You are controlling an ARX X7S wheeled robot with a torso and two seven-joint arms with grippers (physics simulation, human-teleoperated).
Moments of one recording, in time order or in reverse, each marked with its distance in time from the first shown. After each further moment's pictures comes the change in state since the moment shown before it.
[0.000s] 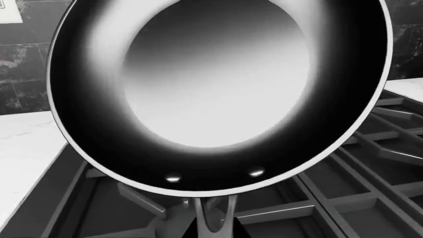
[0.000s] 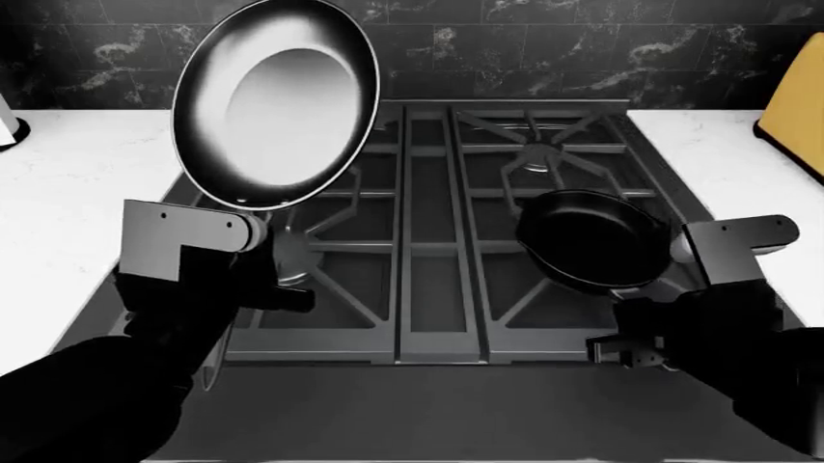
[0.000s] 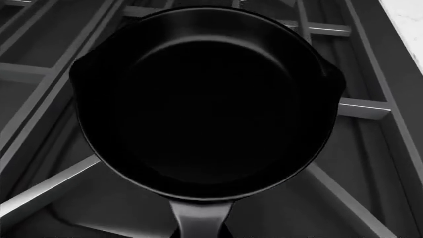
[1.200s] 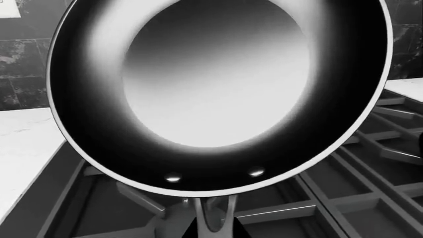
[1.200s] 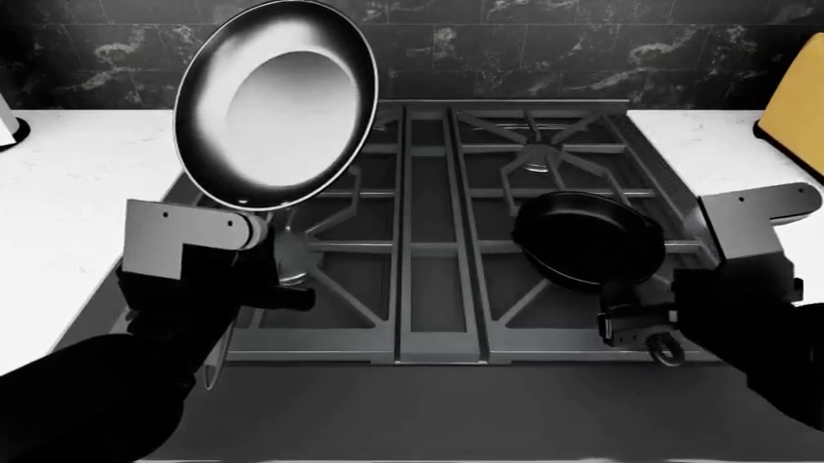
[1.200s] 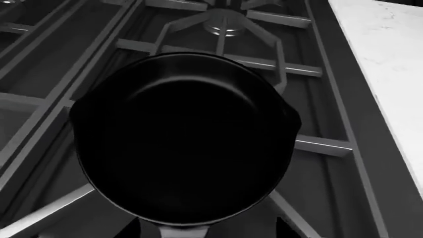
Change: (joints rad) left arm -0.003 0.002 0.011 -0.024 0.004 0.017 0.009; right arm 0.088 0.007 -0.012 0.006 -0.056 0.029 -0.026
